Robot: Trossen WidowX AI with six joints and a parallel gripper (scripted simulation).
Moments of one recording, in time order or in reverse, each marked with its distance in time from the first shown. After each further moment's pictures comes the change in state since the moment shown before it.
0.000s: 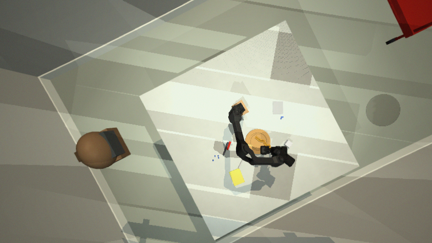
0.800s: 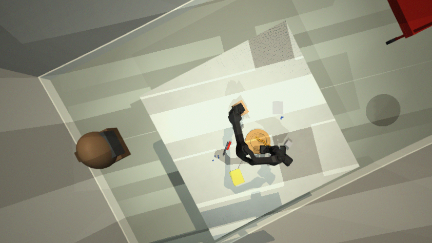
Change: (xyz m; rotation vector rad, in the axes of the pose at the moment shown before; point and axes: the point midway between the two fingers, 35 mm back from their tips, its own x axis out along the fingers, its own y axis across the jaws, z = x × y) arm 0.025 0.000 -0.001 0.004 0.005 0.002
